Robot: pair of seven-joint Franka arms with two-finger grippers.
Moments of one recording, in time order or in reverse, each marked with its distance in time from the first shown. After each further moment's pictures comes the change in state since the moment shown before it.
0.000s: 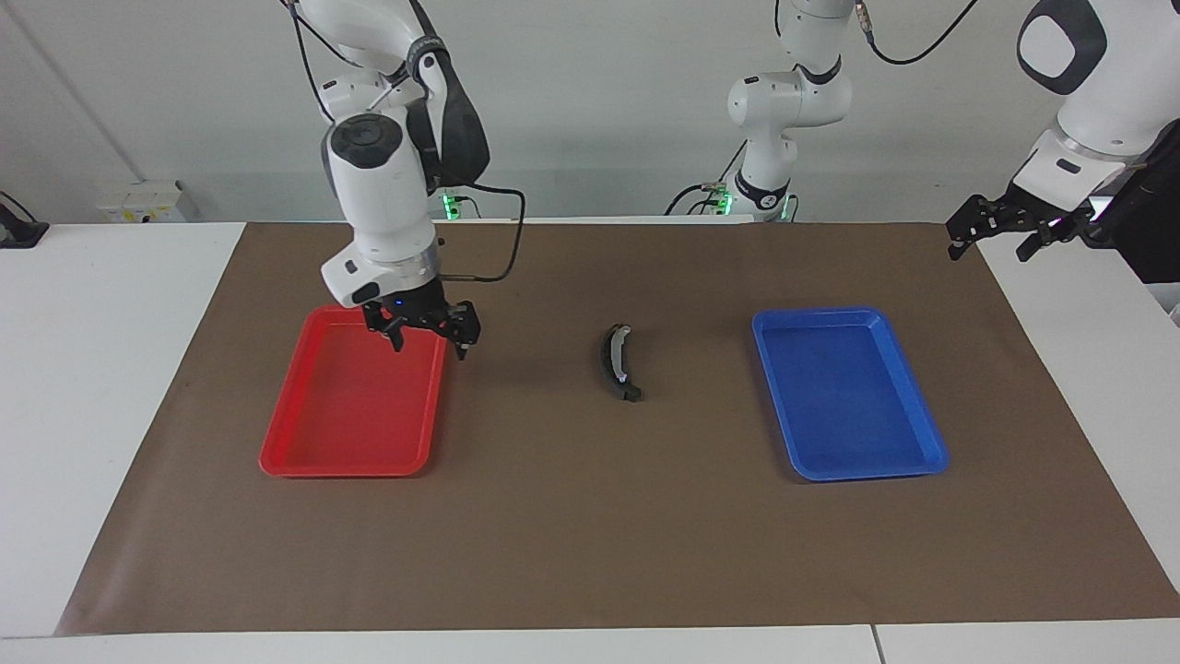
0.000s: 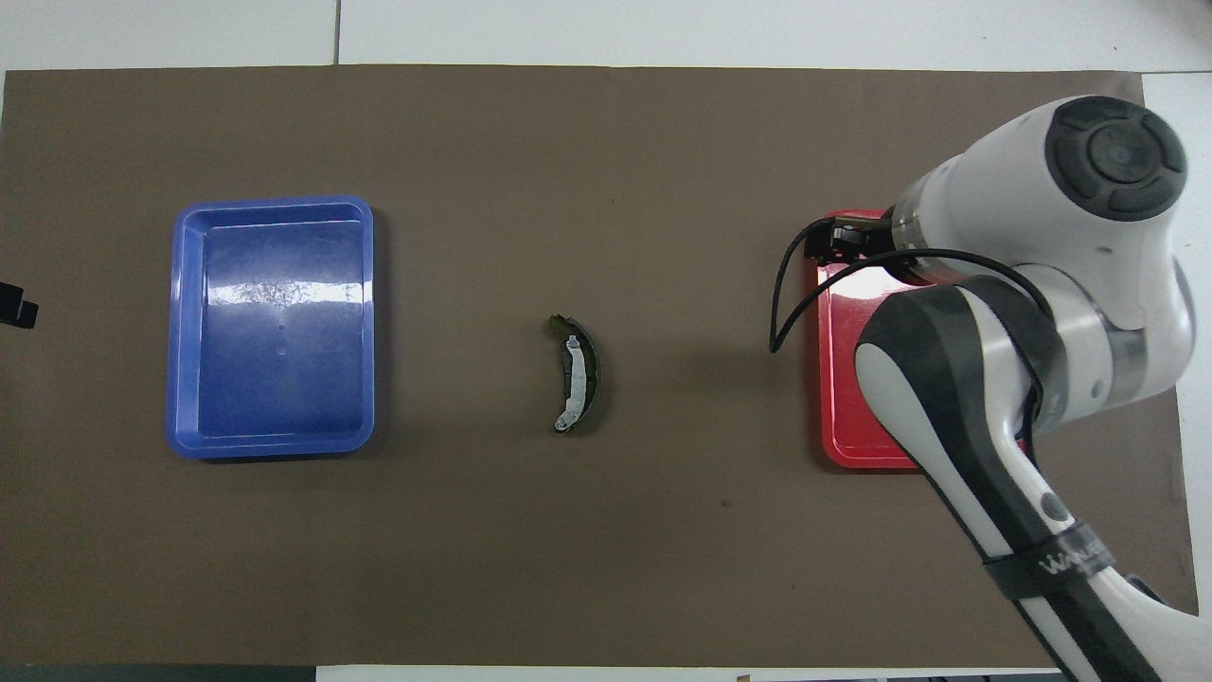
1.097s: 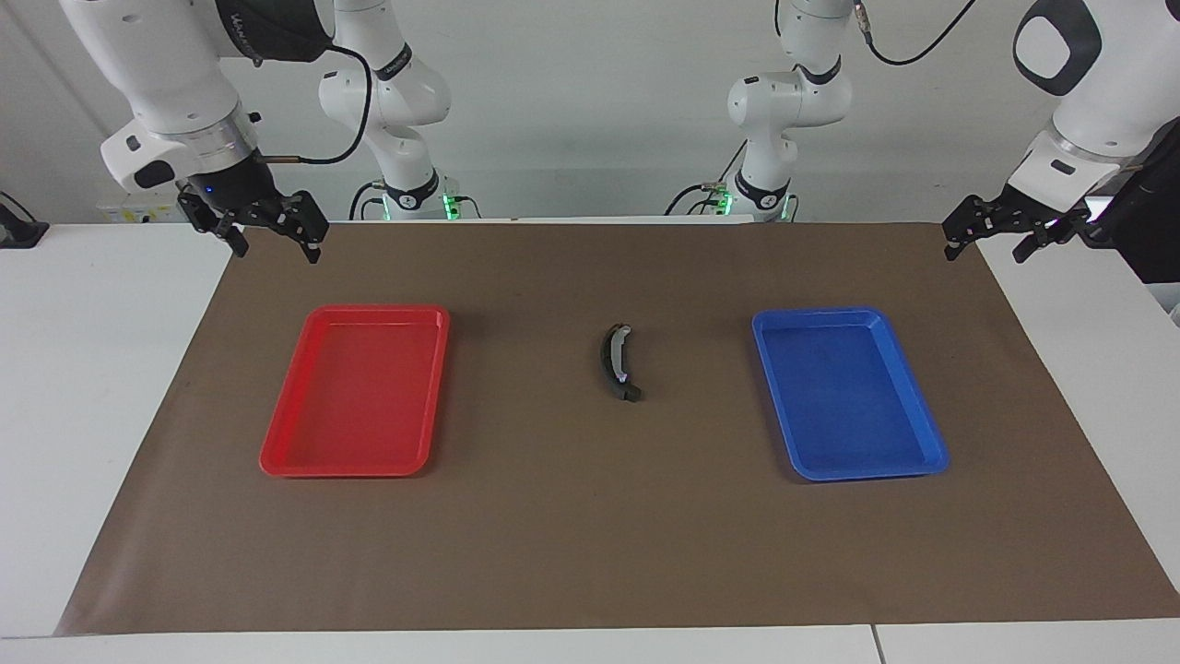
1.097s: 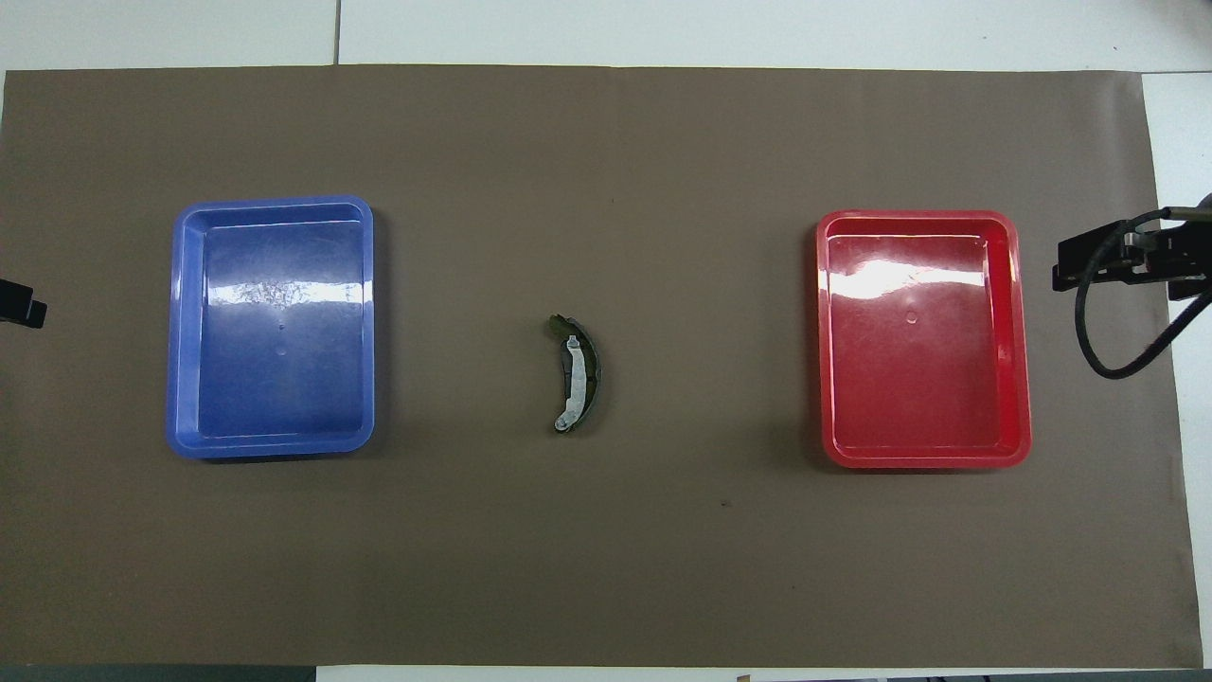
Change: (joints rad) left arm -0.003 0.000 -0.008 -0.002 0.000 0.000 0.000; right arm -0.298 -0.100 0.094 0.225 -0.001 -0.427 -0.303
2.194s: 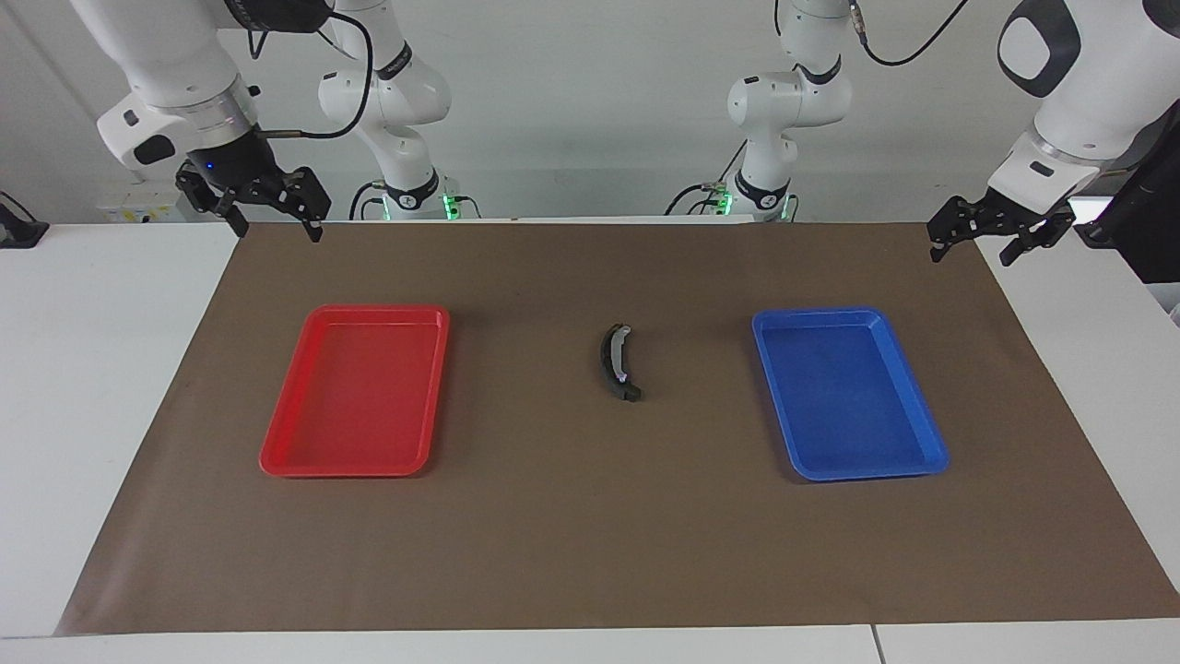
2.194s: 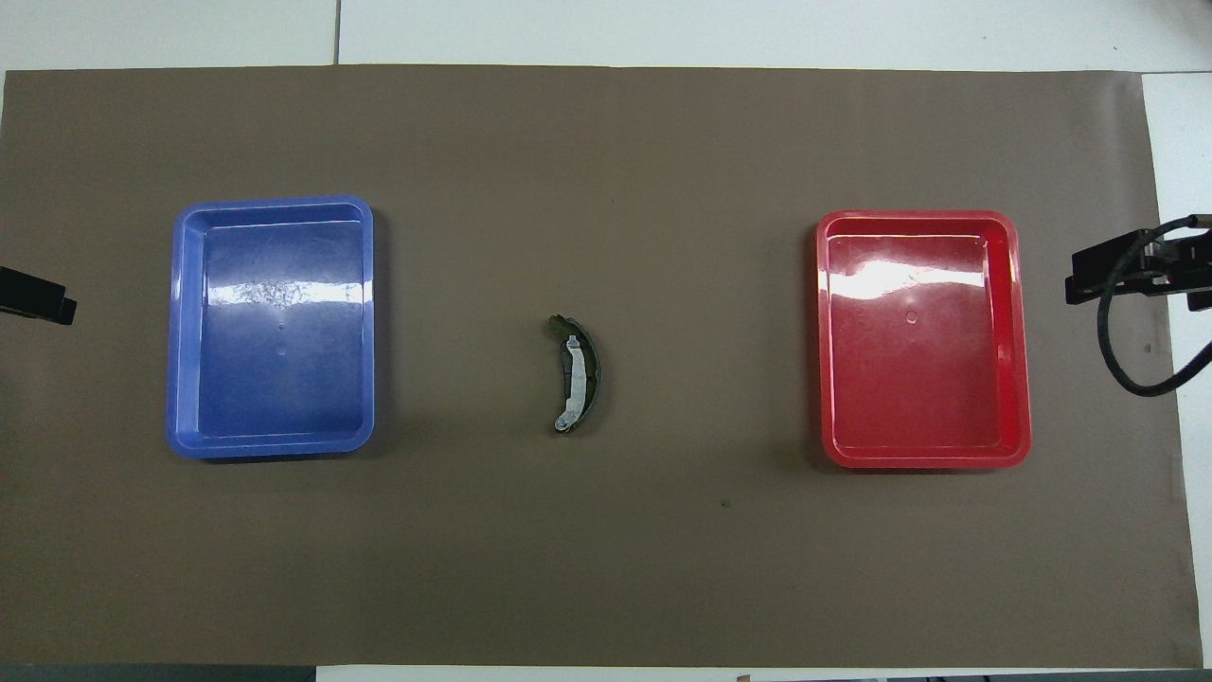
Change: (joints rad) left arm -0.001 0.000 -0.059 0.000 0.000 0.000 -0.022; right arm 0.033 -0.004 -0.021 0.064 0.000 -0.090 -0.019
